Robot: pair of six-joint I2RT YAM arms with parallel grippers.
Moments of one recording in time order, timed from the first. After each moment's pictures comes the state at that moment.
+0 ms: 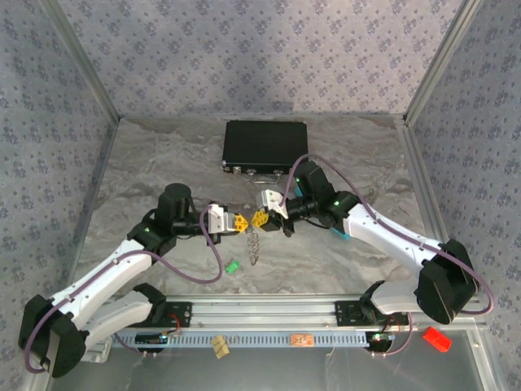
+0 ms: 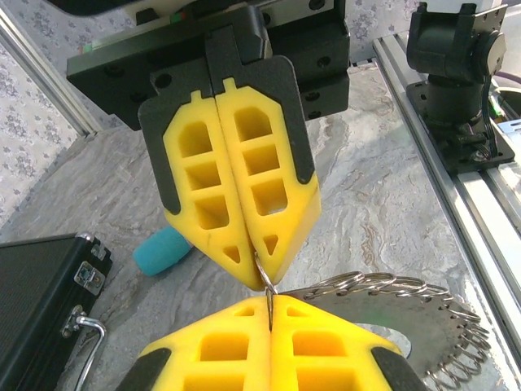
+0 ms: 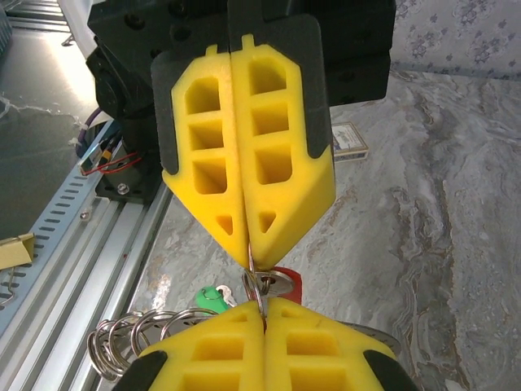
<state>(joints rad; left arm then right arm) -0.60 0.94 0.62 -0.12 0.79 0.64 0.70 1.31 0.95 -0.28 -0.85 -0.61</state>
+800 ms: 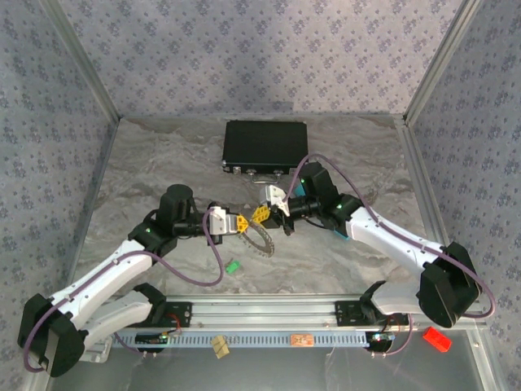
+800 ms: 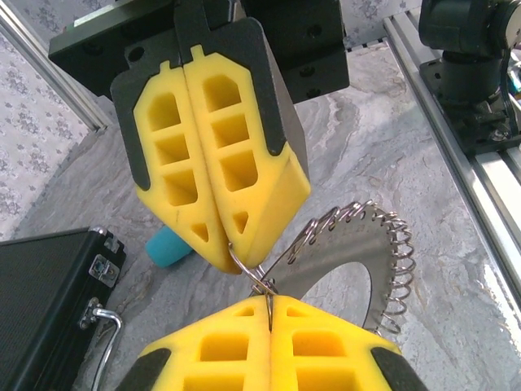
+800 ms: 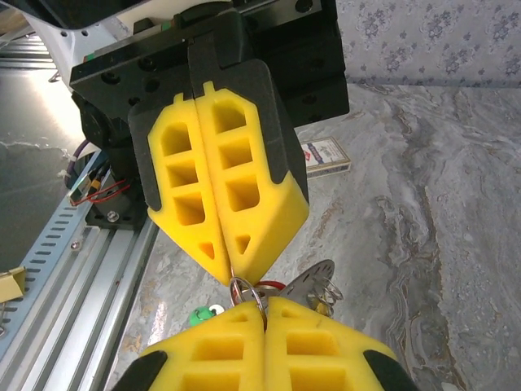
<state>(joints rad) -0.62 0.94 0.62 -0.13 0.73 0.68 0.68 1.29 0.90 -0.15 -0.85 -0.48</state>
